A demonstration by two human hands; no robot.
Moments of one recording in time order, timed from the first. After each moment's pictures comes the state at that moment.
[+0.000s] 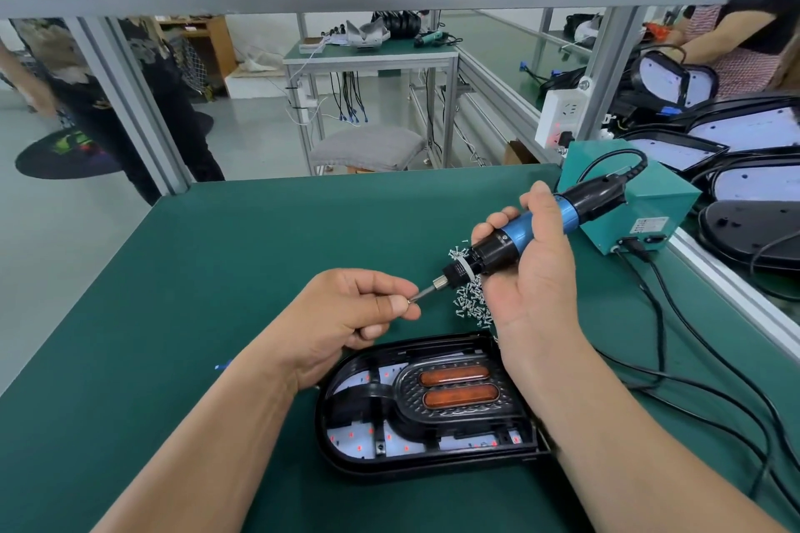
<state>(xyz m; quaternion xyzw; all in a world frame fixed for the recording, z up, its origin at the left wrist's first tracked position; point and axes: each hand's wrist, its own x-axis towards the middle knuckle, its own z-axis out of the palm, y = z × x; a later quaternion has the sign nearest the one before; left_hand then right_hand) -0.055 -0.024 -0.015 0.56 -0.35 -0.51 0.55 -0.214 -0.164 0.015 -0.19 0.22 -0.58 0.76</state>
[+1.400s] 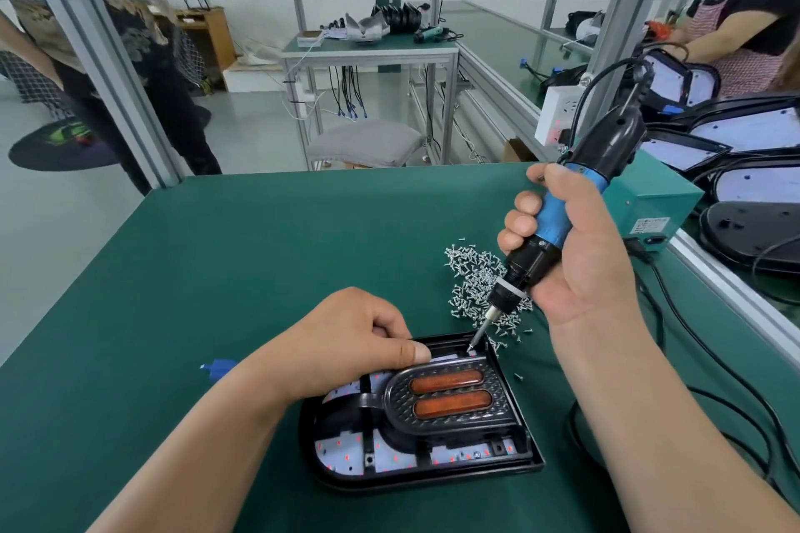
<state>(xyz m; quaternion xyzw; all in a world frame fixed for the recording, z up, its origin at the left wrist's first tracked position) -0.072 -0.015 0.001 0.70 -0.55 -0.35 0.30 -0.255 -0.178 0.037 -0.38 0.15 -0.49 0.77</state>
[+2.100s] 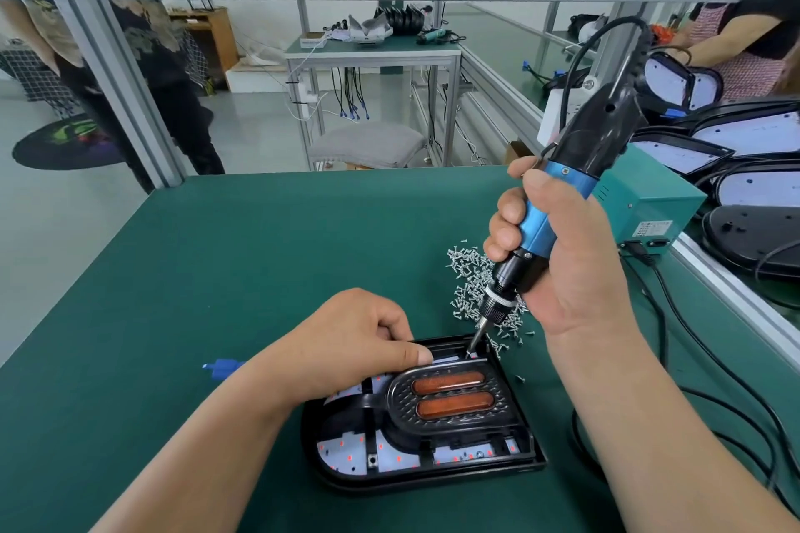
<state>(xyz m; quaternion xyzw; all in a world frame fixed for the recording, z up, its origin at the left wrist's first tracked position) -0.074 -0.014 0.000 0.71 -0.55 -0.34 0.30 -0.252 -0.165 0.041 -0.47 0.09 -0.46 0.74</state>
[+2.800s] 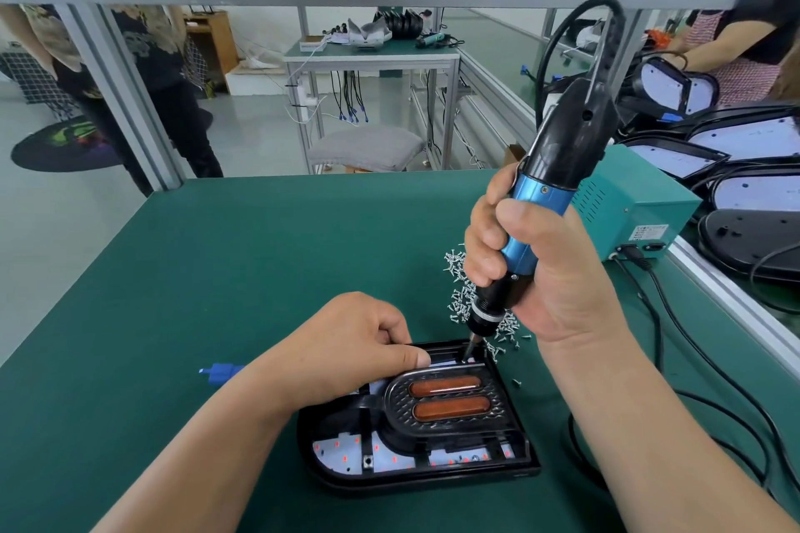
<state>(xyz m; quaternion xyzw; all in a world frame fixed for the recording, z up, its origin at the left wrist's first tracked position) -0.075 -0.015 -0.003 0.70 -0.56 -0.32 0.29 -0.253 -0.161 0.042 -0.54 0.00 -0.36 0.76</state>
